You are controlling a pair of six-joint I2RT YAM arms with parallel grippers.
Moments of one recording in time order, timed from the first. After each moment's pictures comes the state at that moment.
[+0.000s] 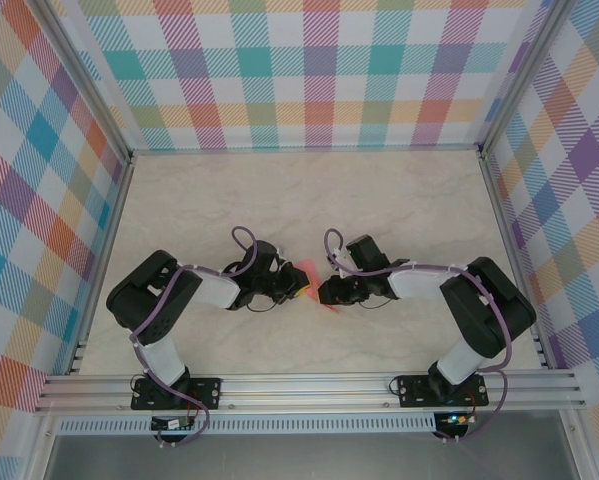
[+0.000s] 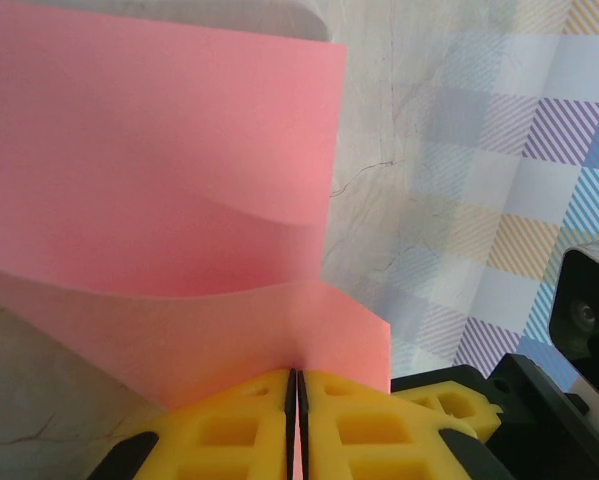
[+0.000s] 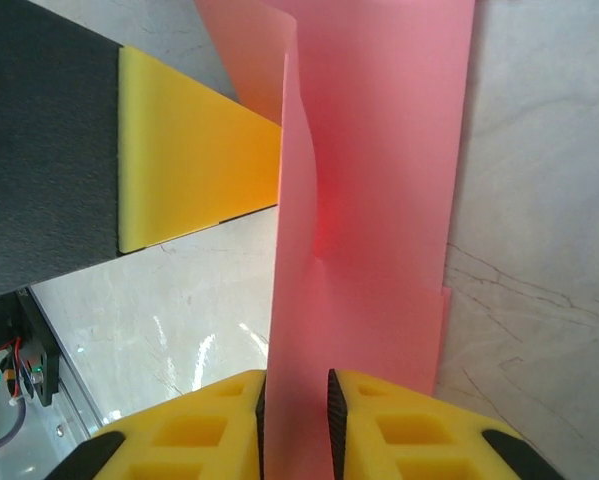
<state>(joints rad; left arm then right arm) -0.65 1.76 0.63 0.44 0.49 -1.23 0.62 1.61 0.68 -0.08 -0.61 0.50</state>
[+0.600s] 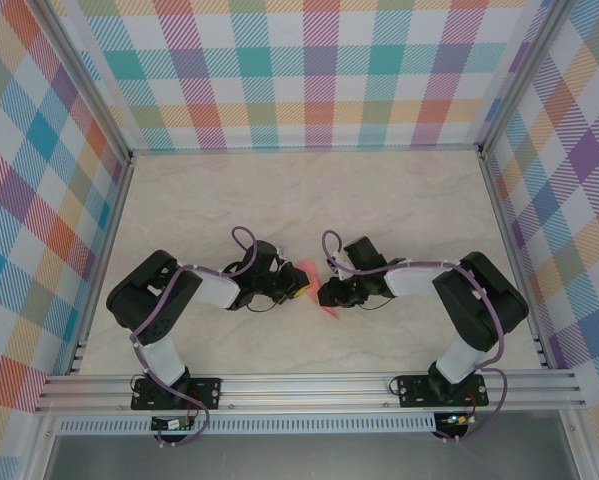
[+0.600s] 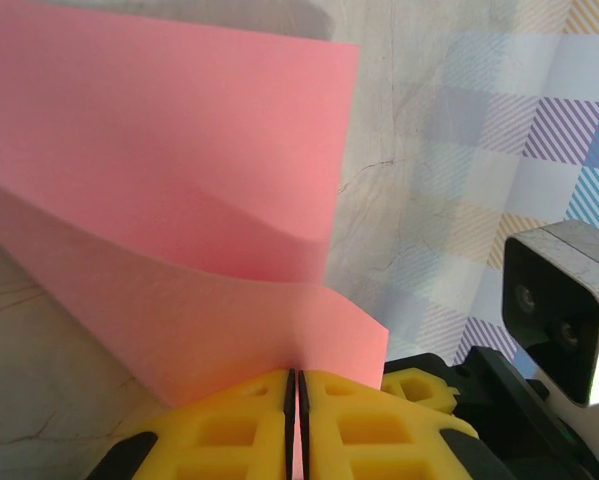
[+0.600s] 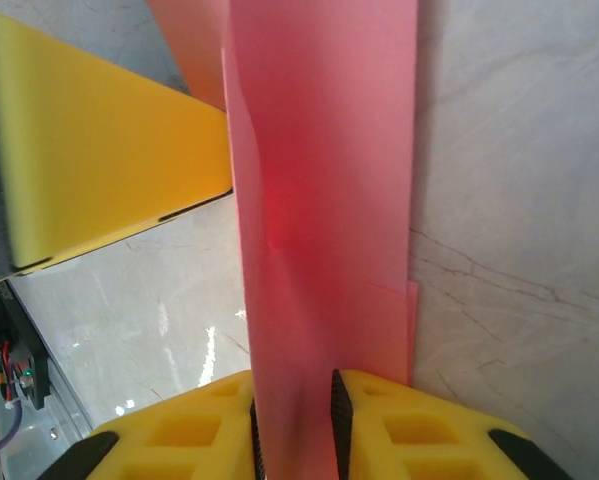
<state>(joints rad) -0.65 1.76 0.63 0.44 0.49 -1.23 0.62 1.65 0.69 -0.11 -0.60 0.52</state>
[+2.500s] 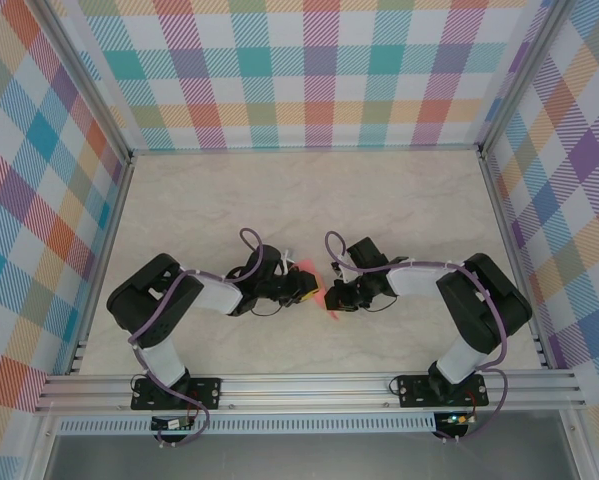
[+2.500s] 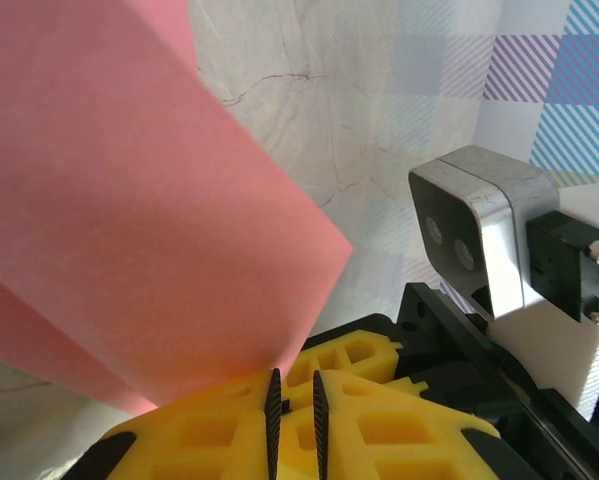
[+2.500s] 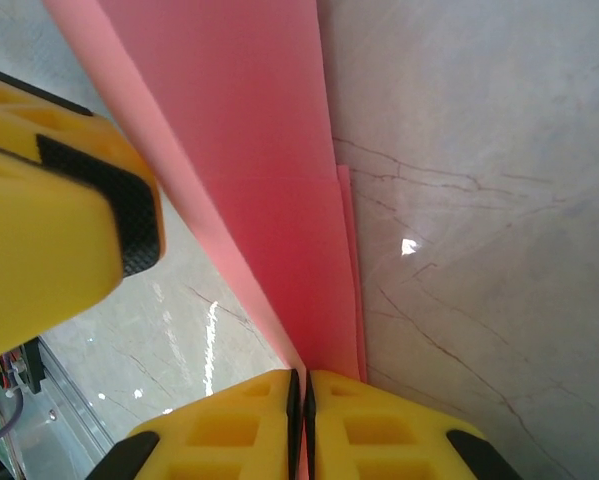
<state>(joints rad) -0.71 1.75 0.61 0.54 0.52 -1.23 0.60 1.64 0.70 -0.22 -0.61 0.52</state>
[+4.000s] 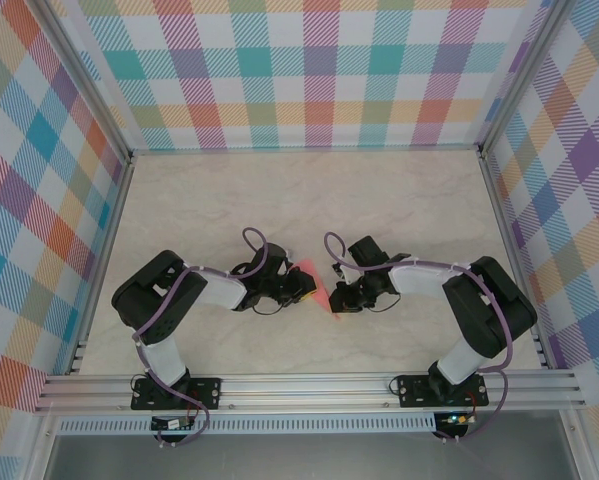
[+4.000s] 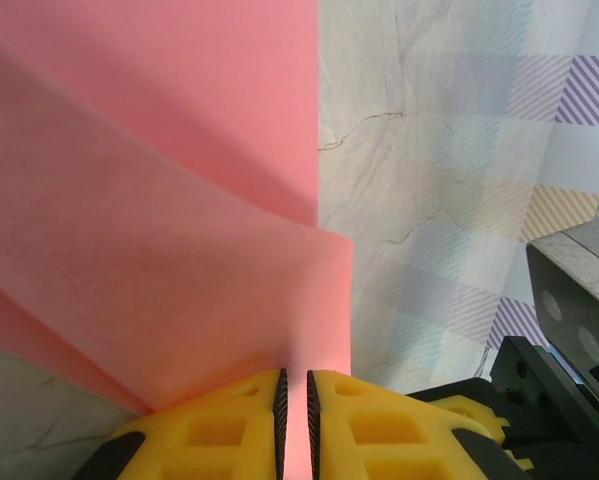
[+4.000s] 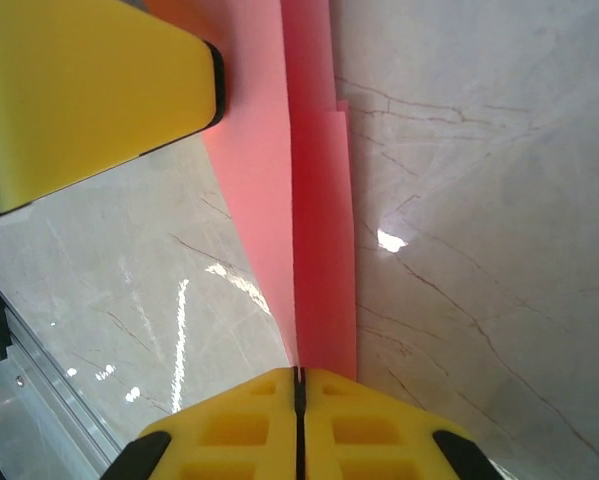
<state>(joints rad) -0.71 1.78 0.67 0.39 0.45 -1.18 0.60 1.60 0.73 -0.36 -0.58 0.41</state>
